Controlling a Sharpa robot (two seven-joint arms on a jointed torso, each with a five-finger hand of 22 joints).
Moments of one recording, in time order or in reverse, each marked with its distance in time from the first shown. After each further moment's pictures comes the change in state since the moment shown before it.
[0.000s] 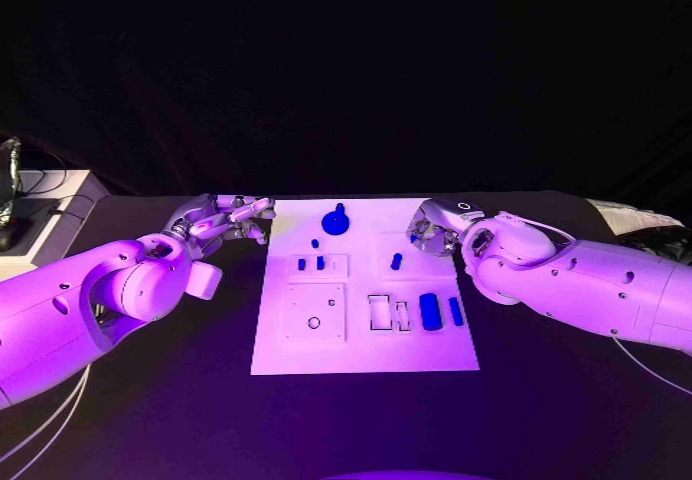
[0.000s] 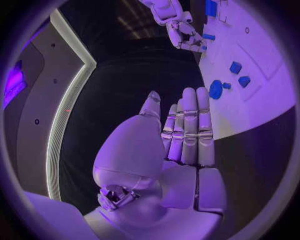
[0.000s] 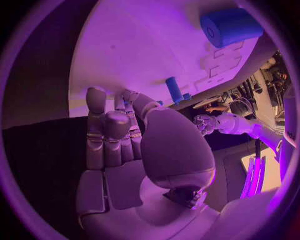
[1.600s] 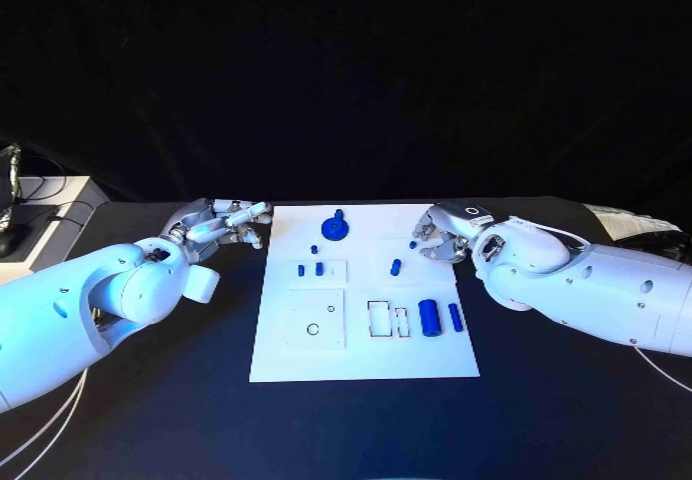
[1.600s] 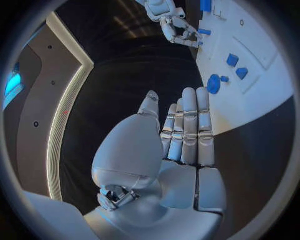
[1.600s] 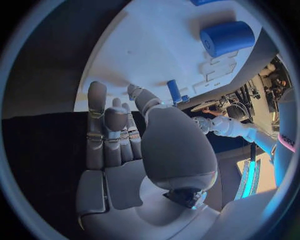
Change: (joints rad) left arm 0.008 0.009 -0.001 -0.024 -0.013 -0.008 -0.009; left_hand -0.020 -0.020 0.011 0.014 0.000 0.007 -0.007 0.000 0.000 0.007 -0.007 0.000 0.000 0.002 -0.002 0.013 0.017 0.000 -0.003 -0.004 0.025 0.011; right arm 0.011 -0.055 -0.004 0.038 -0.053 0.000 0.024; right_hand 0.011 -0.094 -0.086 0.046 0.015 -0.110 0.027 0.007 -0.004 -0.139 0.030 0.005 0.001 0.001 0.027 -0.054 -0.036 0.023 -0.050 0.031 0.071 -0.333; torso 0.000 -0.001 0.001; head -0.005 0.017
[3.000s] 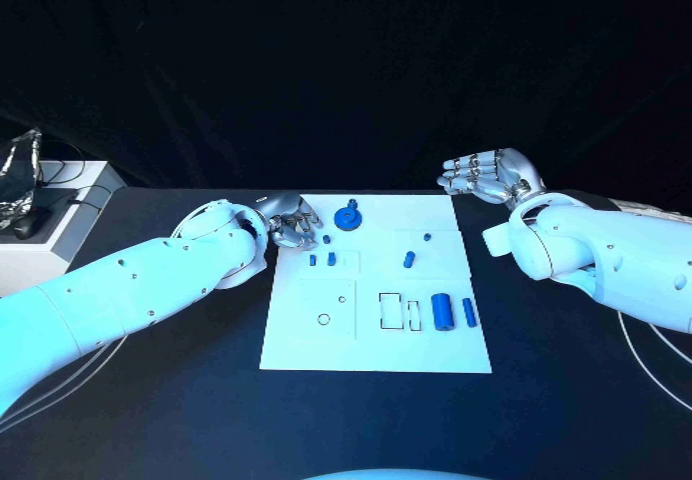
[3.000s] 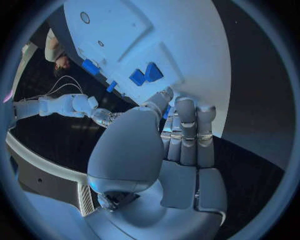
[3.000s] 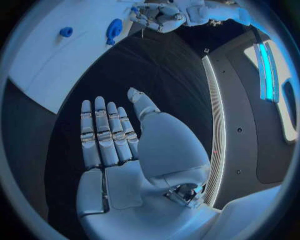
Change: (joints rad) left arm 0.110 0.280 -0.103 -0.227 -1.138 -0.023 -0.292; left_hand 0.066 -0.132 0.433 -0.131 0.004 -0.064 -0.030 -0.004 -0.003 0.058 -0.034 0.023 0.006 0.125 -0.047 0.290 0.231 -0.006 0.082 -0.038 0.474 0.341; right arm 0.059 0.006 0.000 -0.093 1.201 -0.141 0.524; right_hand -0.006 0.151 -0.237 -0.108 0.110 -0.111 0.056 0.000 0.003 -0.094 0.062 0.008 -0.002 -0.296 0.138 -0.978 -0.618 -0.117 -0.321 0.167 -0.614 -0.610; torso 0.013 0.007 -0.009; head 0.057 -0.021
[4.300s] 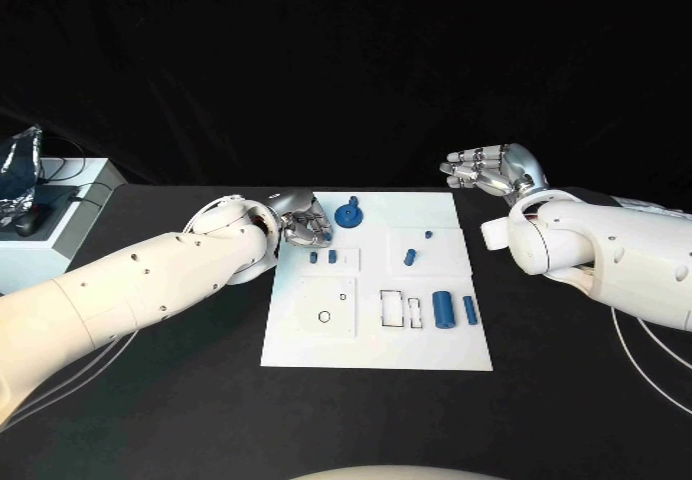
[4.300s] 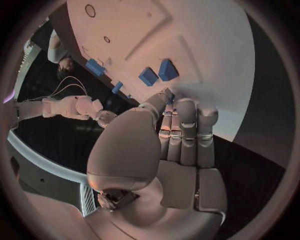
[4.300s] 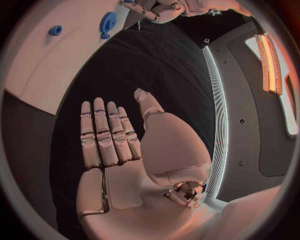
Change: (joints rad) left arm 0.006 0.035 -0.004 -0.004 -0.014 0.030 0.016; left_hand -0.044 0.036 0.014 -0.047 -0.001 0.209 -0.010 0.000 0.005 0.098 -0.024 -0.093 0.002 0.023 -0.012 0.000 0.011 -0.017 0.033 -0.021 0.066 0.008; right arm 0.003 0.009 0.000 0.001 0.128 -0.038 0.031; right_hand -0.073 -0.009 -0.055 0.066 0.055 -0.016 0.018 0.000 -0.001 -0.007 0.015 0.000 0.002 -0.047 0.022 -0.006 -0.002 0.000 -0.037 0.014 -0.015 -0.006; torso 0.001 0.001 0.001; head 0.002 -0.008
